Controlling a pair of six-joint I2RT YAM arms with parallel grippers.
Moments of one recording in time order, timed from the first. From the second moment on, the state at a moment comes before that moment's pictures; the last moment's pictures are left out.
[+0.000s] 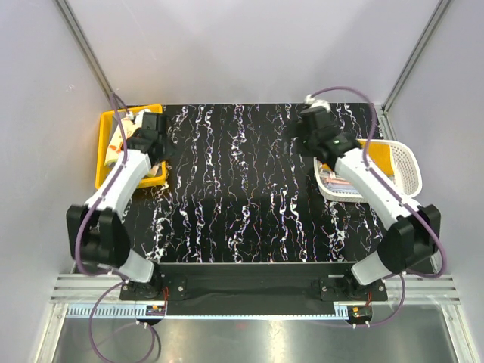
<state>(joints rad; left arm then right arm) -0.19 1.45 1.25 -0.61 -0.28 -0.58 0.39 1.51 1.43 -0.62 0.28 0.36</state>
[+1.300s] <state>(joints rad) 0.12 1.95 1.57 -0.67 -0.48 -0.72 0.53 1.60 1.27 -0.43 0.07 0.38</state>
